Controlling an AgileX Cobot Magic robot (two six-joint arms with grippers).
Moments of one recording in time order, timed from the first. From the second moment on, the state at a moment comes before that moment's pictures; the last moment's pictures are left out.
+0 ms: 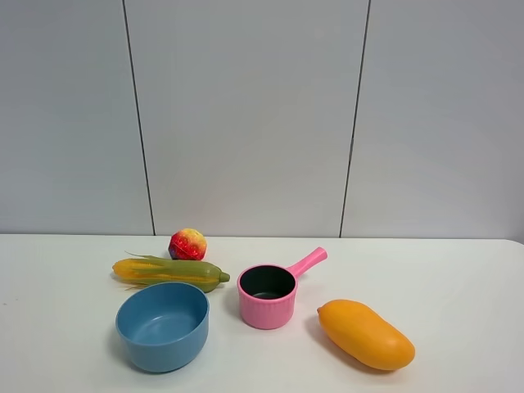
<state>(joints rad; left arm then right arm) -0.04 -0.01 -0.51 0.02 1.05 -0.04 0.00 0.02 -0.54 0.02 1.19 -0.01</state>
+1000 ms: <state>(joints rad) -0.04 -0.01 -0.51 0.02 1.05 -0.04 -0.01 0.00 -0.50 0.03 1.07 0.00</state>
